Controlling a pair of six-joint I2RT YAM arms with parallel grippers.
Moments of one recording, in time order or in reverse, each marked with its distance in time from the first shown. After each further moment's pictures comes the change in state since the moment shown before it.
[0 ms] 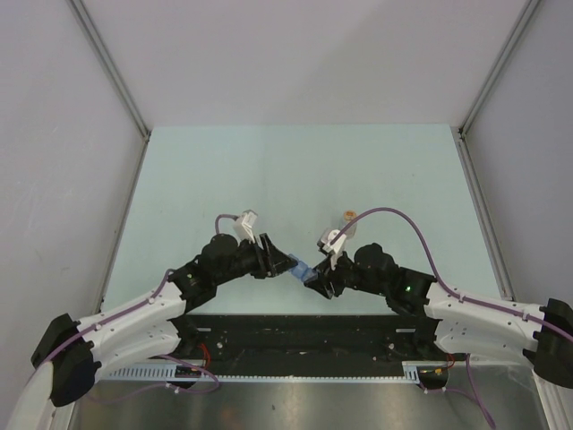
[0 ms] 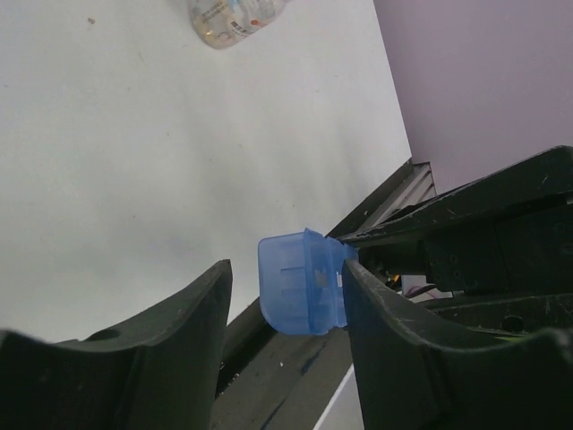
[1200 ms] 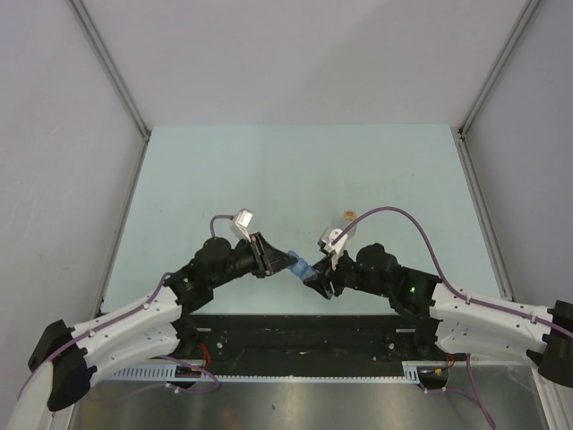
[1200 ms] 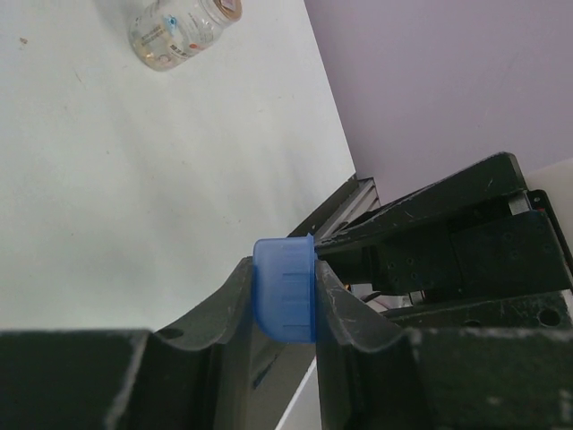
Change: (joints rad) left arm -0.027 -0.056 -0.023 0.092 0.011 -0.095; right arm 0.032 -0.030 0.047 -0.047 0.049 -0.008
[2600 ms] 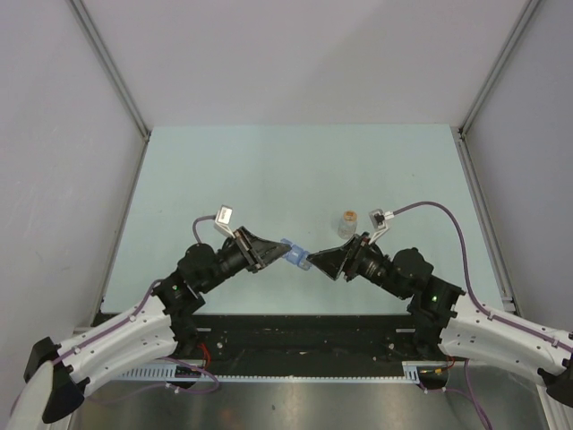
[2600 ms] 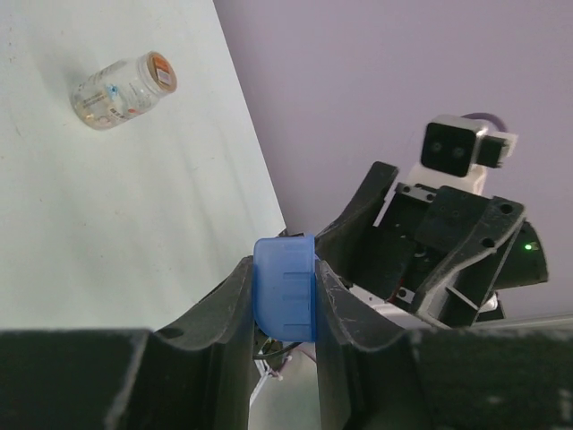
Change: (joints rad) left arm -0.010 -0.152 -0.014 0.054 -0.107 -0.145; right arm -0.064 -0.218 -0.068 0.178 0.111 0.760
